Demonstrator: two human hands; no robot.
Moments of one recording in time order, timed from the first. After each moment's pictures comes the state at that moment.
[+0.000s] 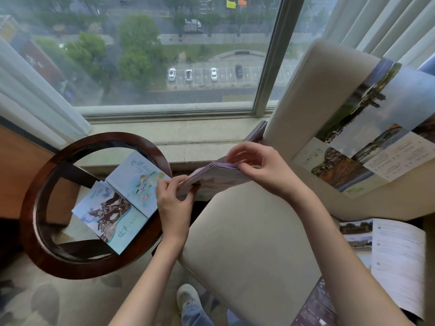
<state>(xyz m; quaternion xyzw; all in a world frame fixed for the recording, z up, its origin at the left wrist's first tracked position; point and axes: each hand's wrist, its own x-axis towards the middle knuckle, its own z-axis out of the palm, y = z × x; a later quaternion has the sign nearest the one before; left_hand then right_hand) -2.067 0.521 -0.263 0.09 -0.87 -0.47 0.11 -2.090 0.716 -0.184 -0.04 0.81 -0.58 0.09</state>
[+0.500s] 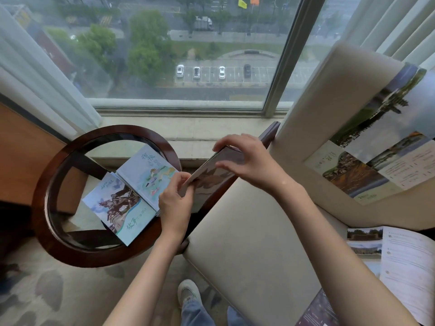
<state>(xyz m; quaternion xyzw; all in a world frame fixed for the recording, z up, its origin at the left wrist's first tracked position) -2.068 0.495 -0.263 0.07 -0.85 -0.52 0.07 -2.113 0.674 -0.181 -0.16 0.90 -0.41 0.04</state>
